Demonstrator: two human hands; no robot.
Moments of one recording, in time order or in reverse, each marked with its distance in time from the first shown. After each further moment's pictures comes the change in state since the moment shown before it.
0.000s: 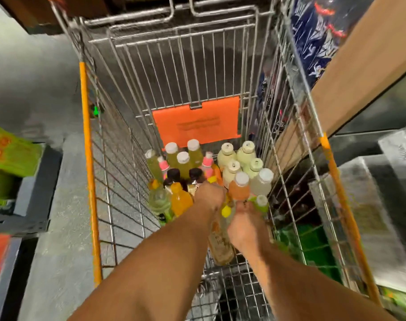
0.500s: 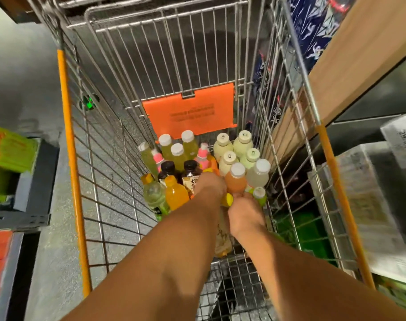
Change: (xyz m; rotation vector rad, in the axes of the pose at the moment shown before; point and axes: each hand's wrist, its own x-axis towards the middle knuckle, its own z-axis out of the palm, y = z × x) left_hand 0.013 0.019 0.010 -0.065 0.052 -0.078; right_hand 0.022 0.004 -0.001 0.009 -0.036 0.078
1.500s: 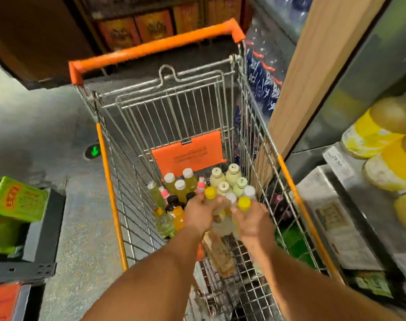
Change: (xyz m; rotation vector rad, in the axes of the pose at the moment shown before) left_hand -0.100 -0.027 -0.063 -0.810 0.014 0.199; right_hand -0.070 0.002 -0.075 0.677 0.344 0.014
